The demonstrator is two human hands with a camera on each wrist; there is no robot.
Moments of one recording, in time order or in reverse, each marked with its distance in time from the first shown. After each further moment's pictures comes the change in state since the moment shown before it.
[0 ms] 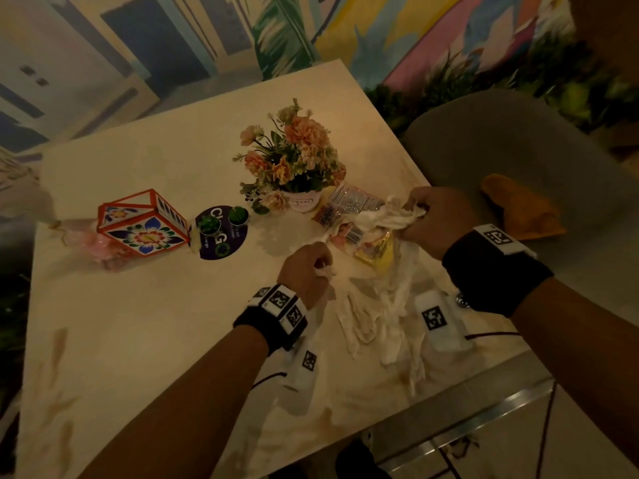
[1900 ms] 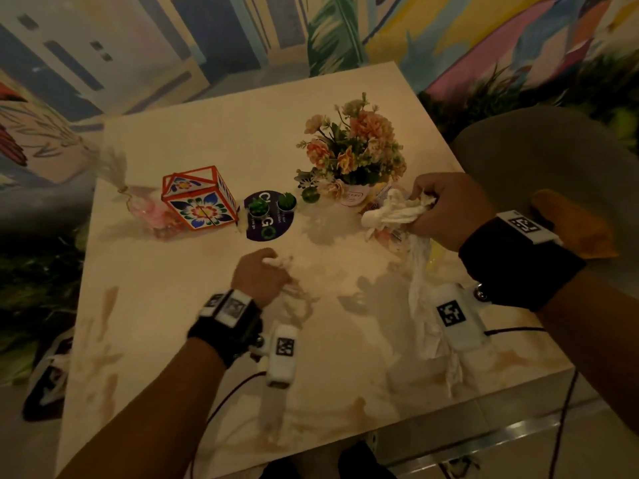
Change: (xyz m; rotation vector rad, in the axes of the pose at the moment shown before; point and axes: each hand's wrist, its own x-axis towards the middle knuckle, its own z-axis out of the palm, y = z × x) left_hand -0.062 -0.081 -0.078 -0.391 0.201 -0.470; right_hand -0.005 -0.072 0.021 0.032 -0.060 -0.231
